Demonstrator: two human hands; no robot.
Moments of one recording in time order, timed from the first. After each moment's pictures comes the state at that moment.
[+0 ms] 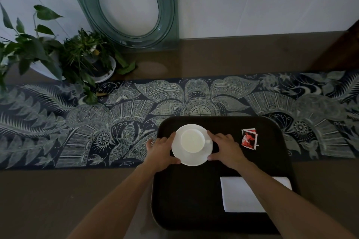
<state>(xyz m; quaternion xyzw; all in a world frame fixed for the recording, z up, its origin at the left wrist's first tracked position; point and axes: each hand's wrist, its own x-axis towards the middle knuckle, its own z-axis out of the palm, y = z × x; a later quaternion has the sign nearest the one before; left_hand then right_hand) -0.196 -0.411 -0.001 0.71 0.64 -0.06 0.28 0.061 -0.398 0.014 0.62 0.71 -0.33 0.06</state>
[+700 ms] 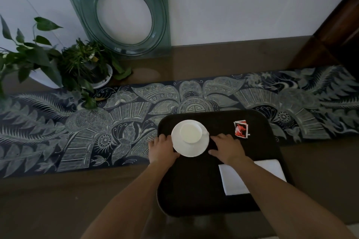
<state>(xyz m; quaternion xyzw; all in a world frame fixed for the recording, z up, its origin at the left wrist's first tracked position) -0.182 -0.441 0.023 0.71 0.68 -0.06 0.17 0.052 -0.439 0.037 0.66 0.70 -0.23 0.15</state>
